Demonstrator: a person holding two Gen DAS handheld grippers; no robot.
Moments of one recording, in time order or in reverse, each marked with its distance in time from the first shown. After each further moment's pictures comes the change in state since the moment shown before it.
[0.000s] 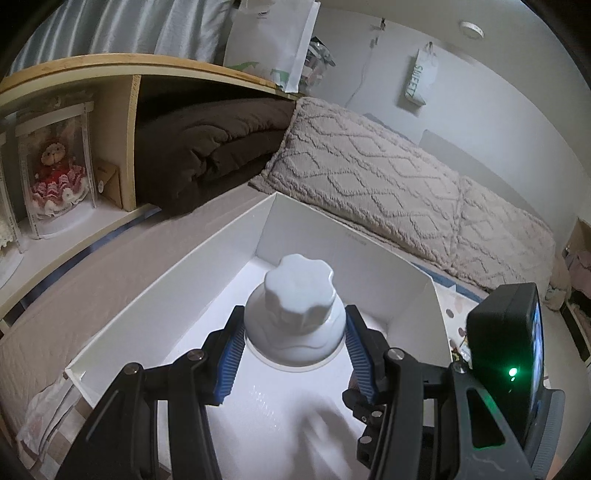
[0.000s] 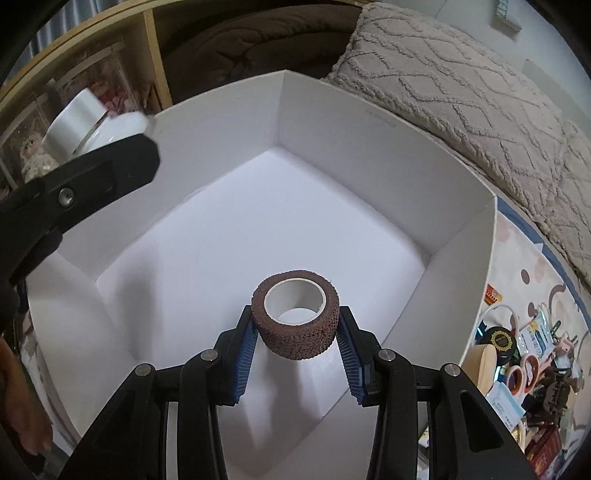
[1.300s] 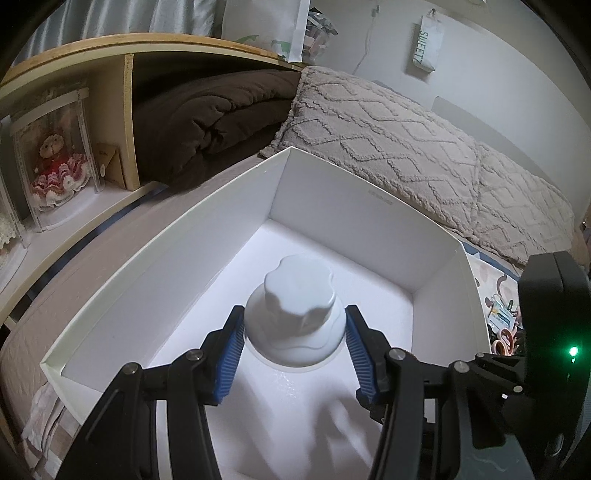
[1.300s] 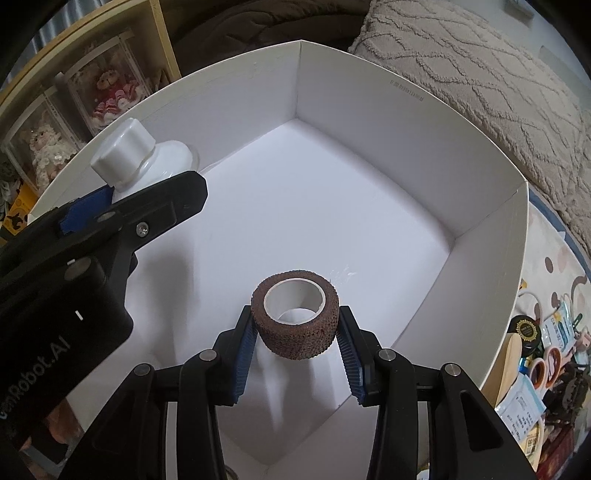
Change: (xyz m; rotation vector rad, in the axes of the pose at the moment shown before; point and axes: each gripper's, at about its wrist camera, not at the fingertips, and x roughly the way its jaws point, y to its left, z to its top) left arm 0.025 -0.001 -0.016 0.048 0.094 0.079; right arm 0.012 0.001 -0.005 0.005 0.048 0.081
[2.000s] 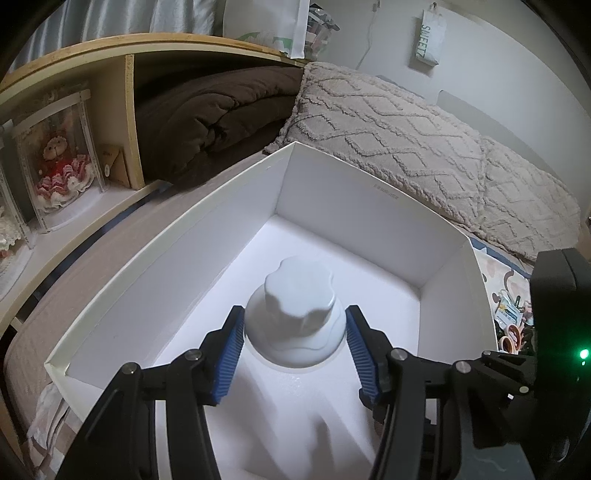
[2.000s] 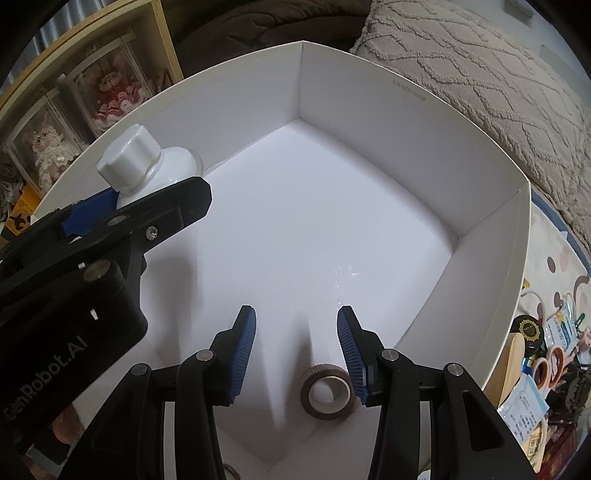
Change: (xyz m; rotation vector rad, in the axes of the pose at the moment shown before) left arm 0.002 -0.001 -0.001 0.015 0.015 0.034; right arm 0.000 -0.003 -0.004 0.001 -0.012 0.016
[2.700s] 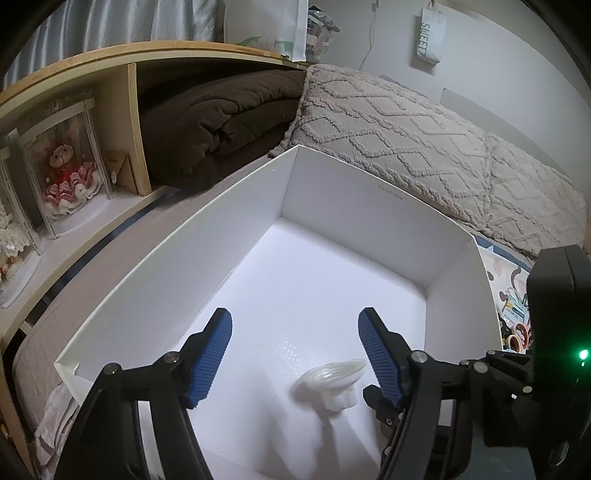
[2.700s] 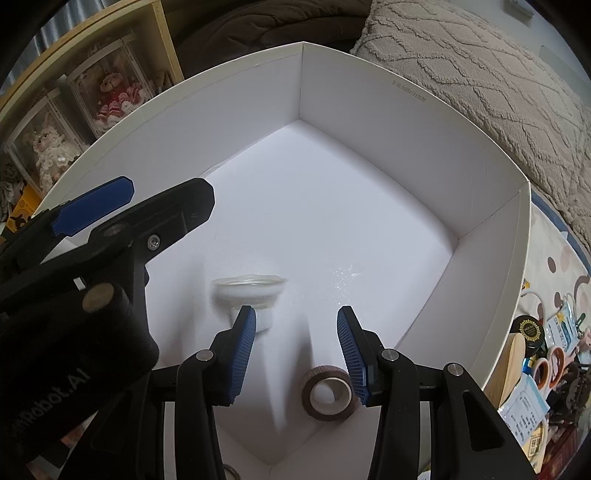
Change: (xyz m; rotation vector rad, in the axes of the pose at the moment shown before) left arm -0.001 -0.003 -0.001 0.019 -0.011 0.037; right arm -0.001 0.001 0.001 -0.001 0.000 0.001
